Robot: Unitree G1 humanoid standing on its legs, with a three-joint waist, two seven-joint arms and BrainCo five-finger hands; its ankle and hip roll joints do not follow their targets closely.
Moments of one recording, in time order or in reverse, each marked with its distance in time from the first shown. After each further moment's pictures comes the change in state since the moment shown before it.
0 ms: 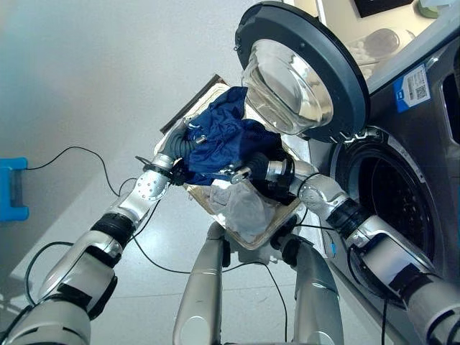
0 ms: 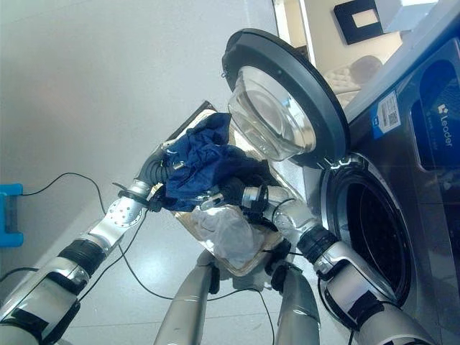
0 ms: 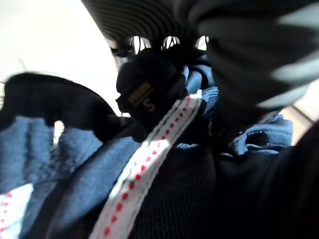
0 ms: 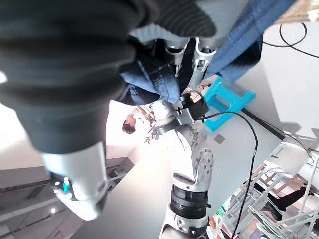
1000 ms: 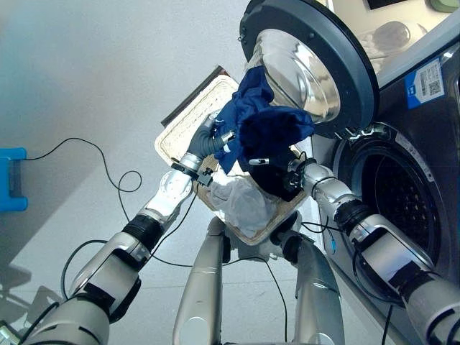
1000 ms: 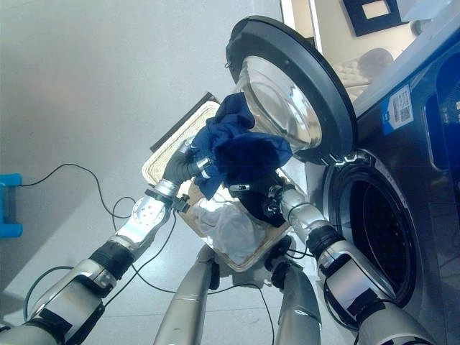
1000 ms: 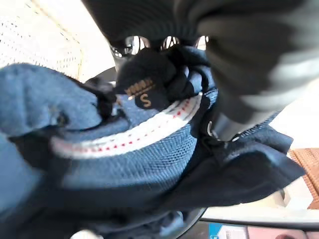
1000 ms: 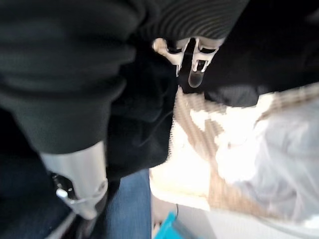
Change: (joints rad) left arm 0.018 -0.170 0.030 -0.124 -0.327 -0.023 -0.228; right arm -0.025 -0.011 -0.059 0.341 -0.299 -0.100 -0.602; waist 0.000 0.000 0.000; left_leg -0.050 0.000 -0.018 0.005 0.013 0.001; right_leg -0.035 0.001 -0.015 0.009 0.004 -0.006
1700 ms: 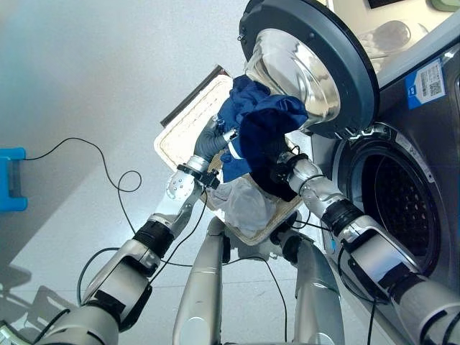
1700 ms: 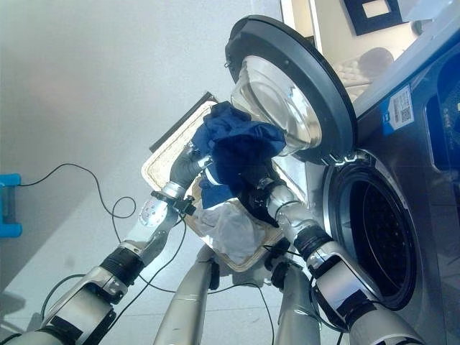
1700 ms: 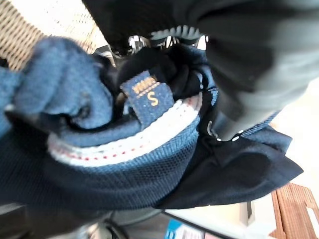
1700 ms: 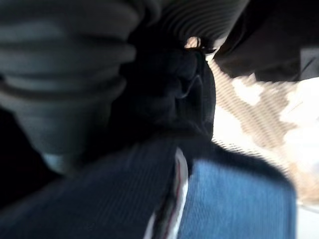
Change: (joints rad) left arm 0.030 -0.084 0.034 -0.074 -0.231 0.122 -0.189; right arm -0.009 0.095 -0.060 -0.089 0.163 -0.032 -0.012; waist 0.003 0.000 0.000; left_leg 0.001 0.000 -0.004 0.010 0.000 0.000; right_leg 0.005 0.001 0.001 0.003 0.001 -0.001
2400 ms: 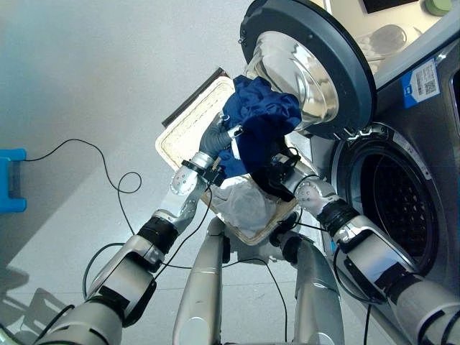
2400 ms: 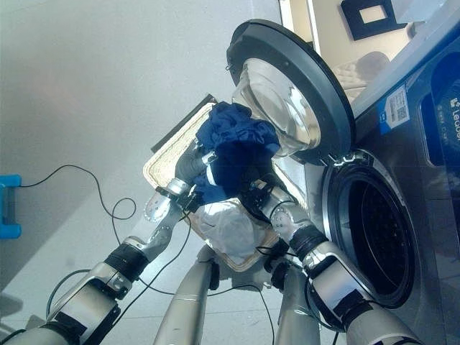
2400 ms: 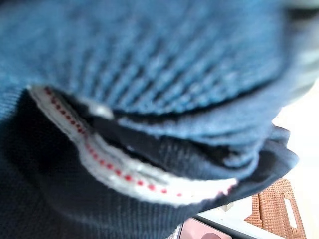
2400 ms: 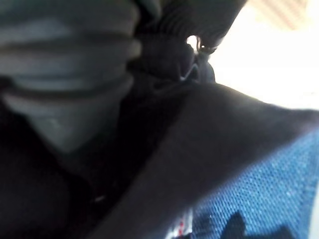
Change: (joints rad) left arm -0.039 -0.016 -0.008 0.006 -0.050 0.030 -0.058; right arm 0.009 0.027 0.005 -0.016 0.369 0.082 0.331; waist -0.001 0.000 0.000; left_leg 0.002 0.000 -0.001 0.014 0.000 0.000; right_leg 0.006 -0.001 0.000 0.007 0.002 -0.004
